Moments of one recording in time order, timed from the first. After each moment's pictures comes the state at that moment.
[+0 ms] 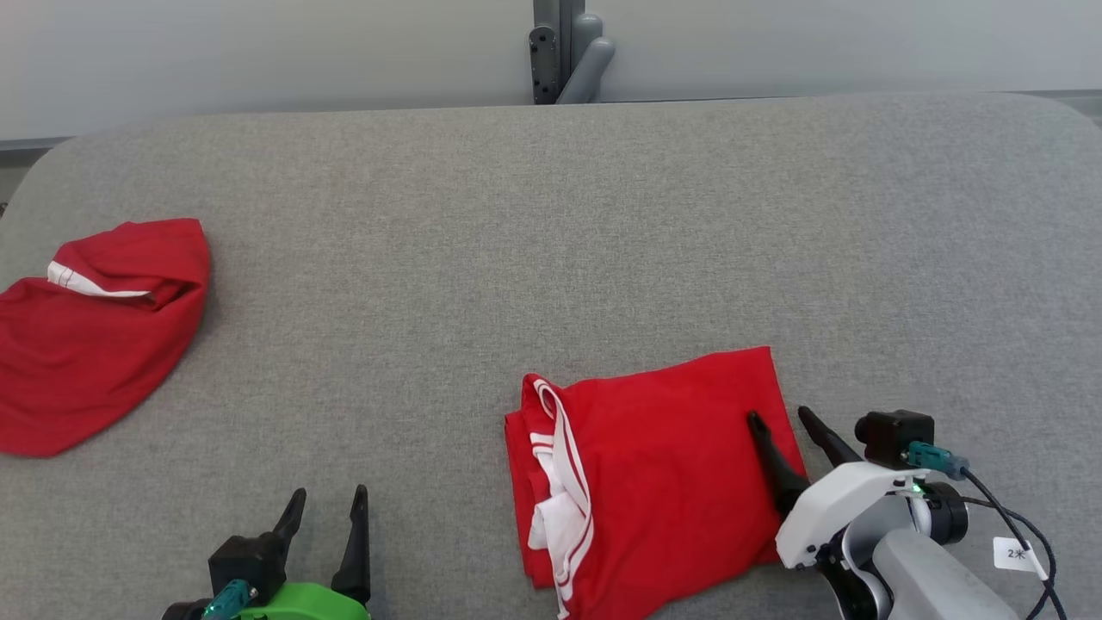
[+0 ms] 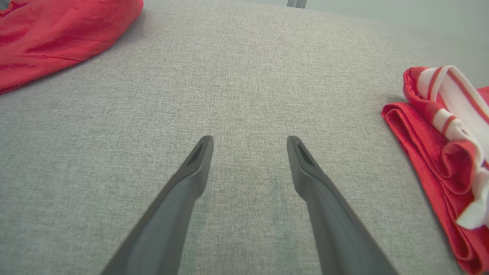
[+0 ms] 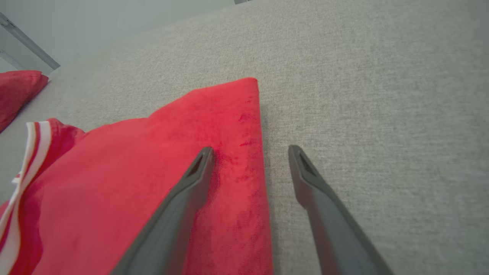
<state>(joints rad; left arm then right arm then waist) -0.05 0.05 -0.06 0.51 -0.19 -0.13 -0.26 -0.34 -0.18 0.40 0.73 0.59 0.13 -0.26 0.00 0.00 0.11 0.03</state>
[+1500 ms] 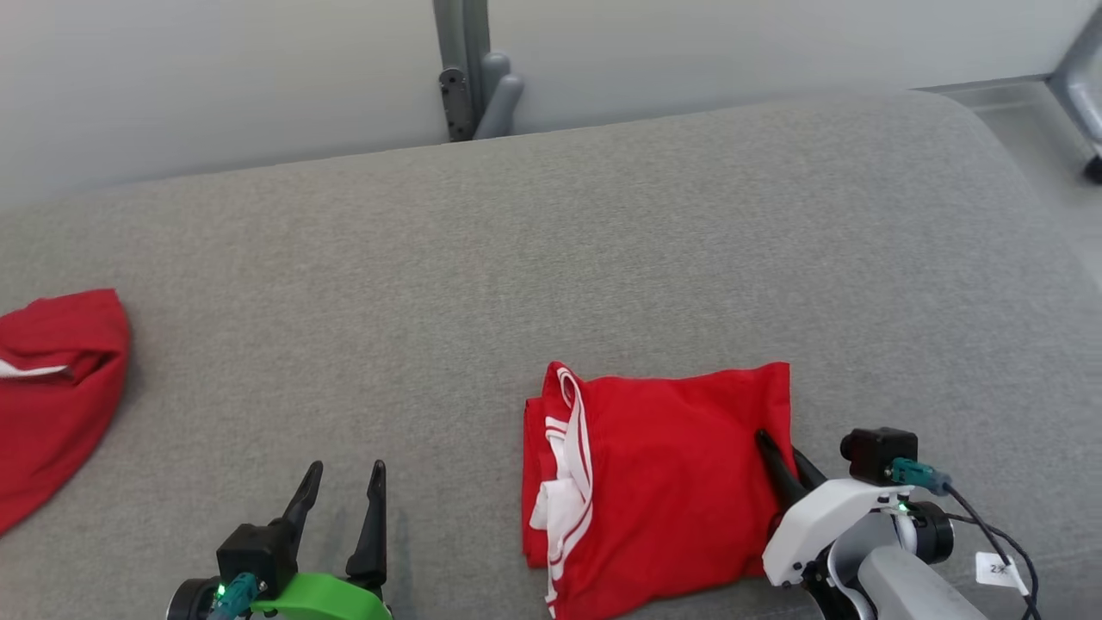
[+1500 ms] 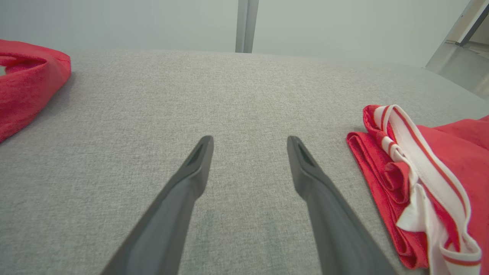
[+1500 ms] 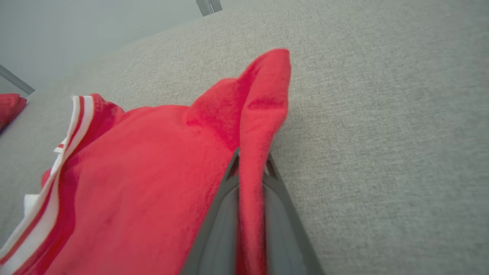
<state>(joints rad) -0.03 0.05 -0.11 0.39 -0.21 -0.13 -0.26 -0.33 -0.13 0.36 0.79 0.54 0.13 -0.26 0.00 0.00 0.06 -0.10</state>
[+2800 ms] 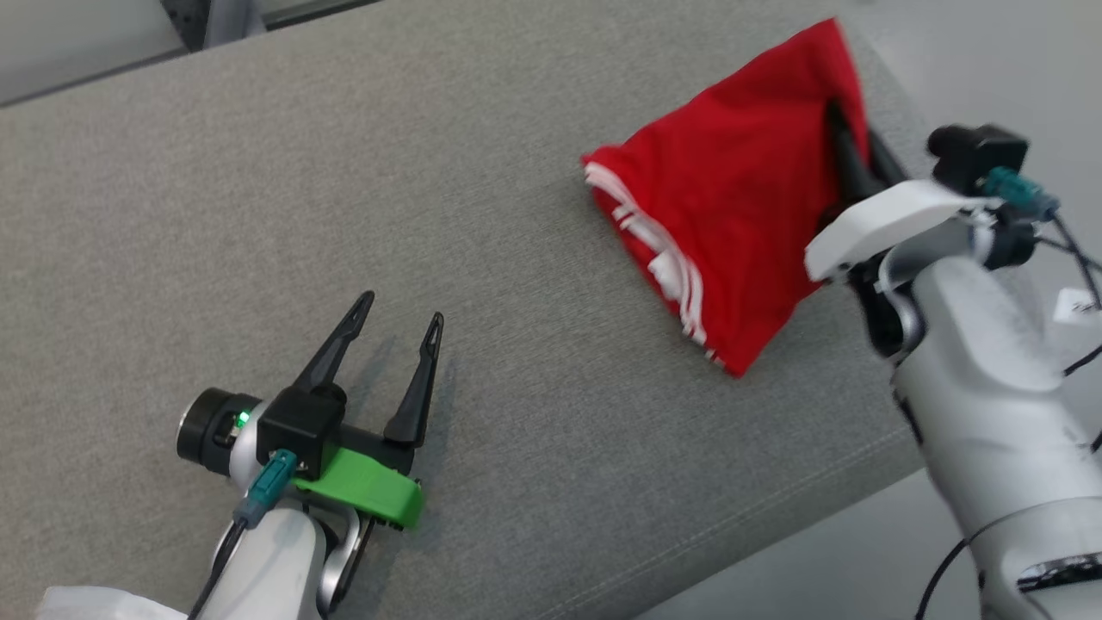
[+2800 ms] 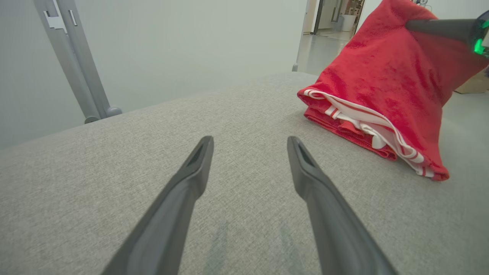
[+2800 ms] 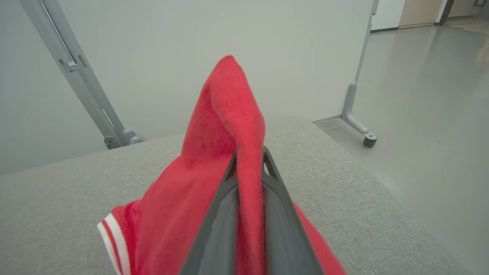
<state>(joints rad) -0.24 0.14 -0.29 0.24 -0.13 -0.13 -0.26 -0.76 -0.09 0.15 0.77 0.38 0.13 -0.26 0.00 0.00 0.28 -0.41</state>
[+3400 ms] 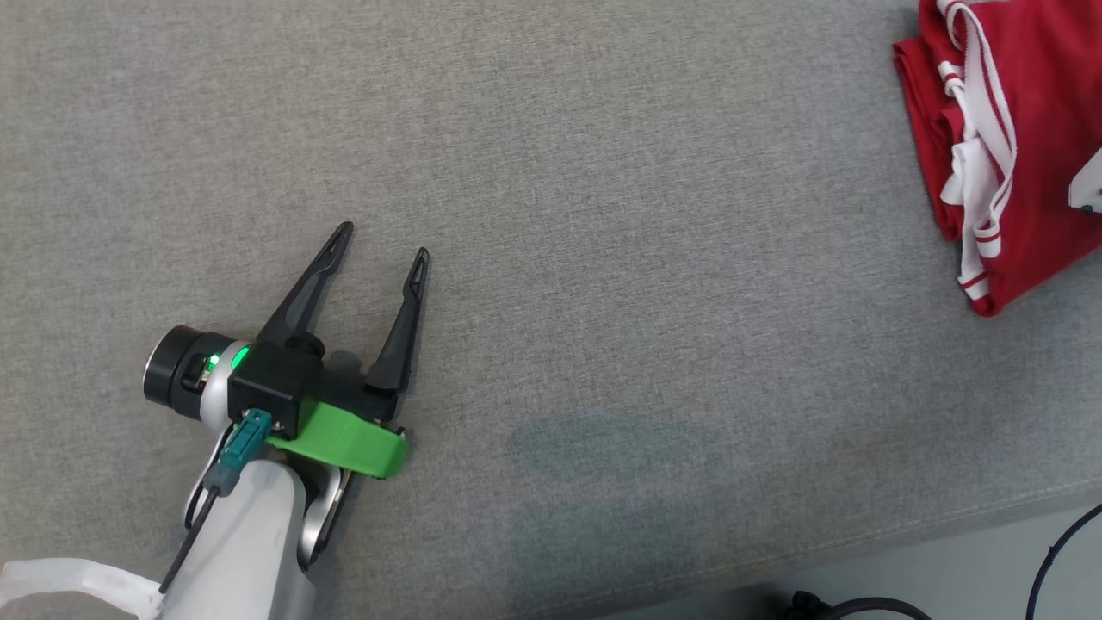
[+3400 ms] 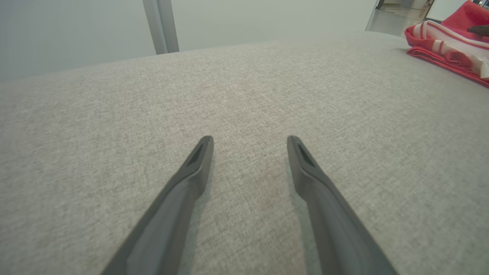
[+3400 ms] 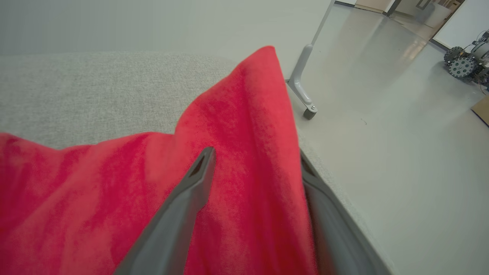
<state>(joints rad) -0.34 0.17 -0.28 0.20 -0.10 -0.13 -0.27 -0.99 -0.32 -0.39 1.05 -0.12 0.13 -0.26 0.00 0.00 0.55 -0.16</state>
